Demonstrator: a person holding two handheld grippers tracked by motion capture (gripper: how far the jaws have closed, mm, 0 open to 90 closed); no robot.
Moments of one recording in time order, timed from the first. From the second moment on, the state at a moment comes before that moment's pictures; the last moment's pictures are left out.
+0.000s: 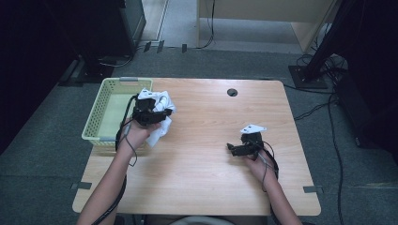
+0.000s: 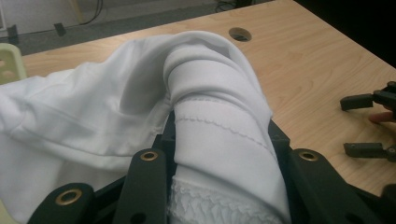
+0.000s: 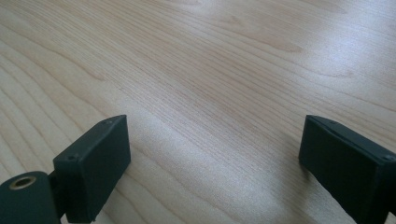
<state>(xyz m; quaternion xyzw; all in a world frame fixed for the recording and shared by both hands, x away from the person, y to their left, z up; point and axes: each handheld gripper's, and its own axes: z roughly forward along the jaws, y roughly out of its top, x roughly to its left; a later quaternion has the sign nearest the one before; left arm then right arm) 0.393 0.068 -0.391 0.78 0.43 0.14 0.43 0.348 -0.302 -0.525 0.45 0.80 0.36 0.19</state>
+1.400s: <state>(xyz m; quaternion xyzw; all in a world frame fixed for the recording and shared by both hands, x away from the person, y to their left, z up) 0.352 0.017 -0.427 0.82 0.39 0.10 0.42 0.348 -0.301 -0.525 0.45 0.80 0.36 0.18</state>
